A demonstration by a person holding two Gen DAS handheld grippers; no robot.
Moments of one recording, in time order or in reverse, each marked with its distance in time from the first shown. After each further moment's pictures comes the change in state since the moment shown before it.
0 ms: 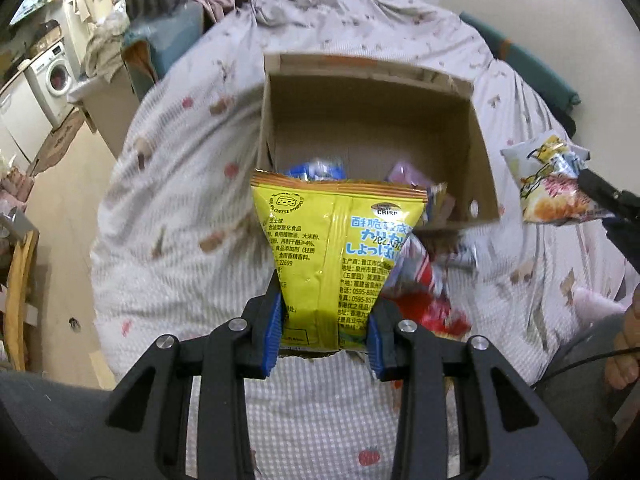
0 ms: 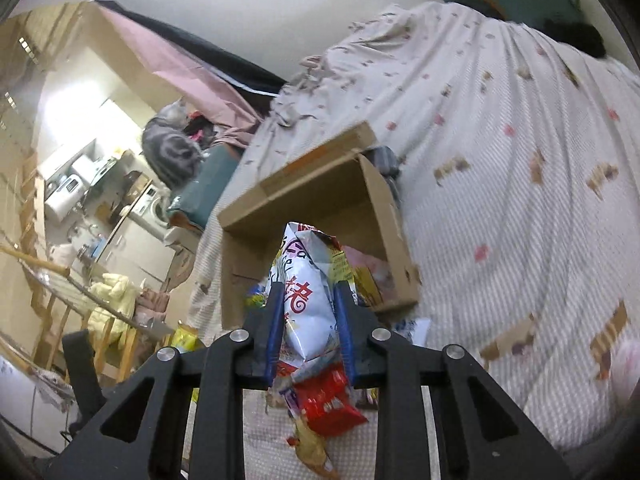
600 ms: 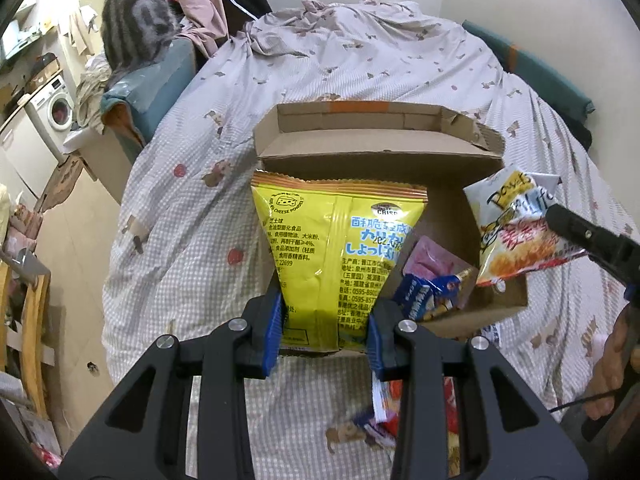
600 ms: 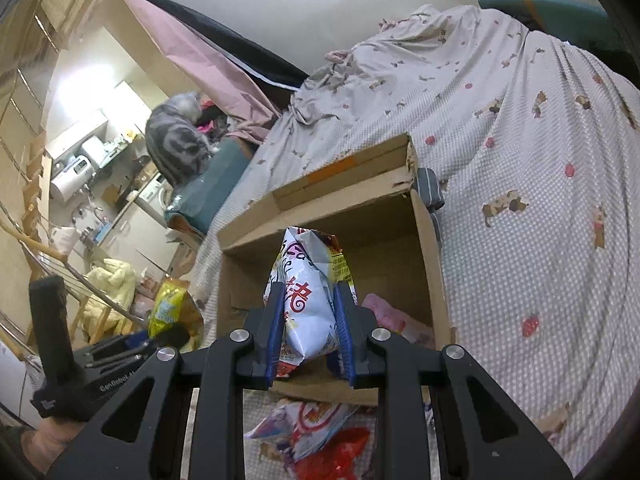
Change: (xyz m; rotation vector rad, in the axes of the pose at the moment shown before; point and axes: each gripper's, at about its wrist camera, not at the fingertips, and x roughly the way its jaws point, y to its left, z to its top) left arm 0.044 -0.005 0.093 0.069 -0.050 0.058; right arm 0.092 0.004 0.043 -0.060 0.034 0.020
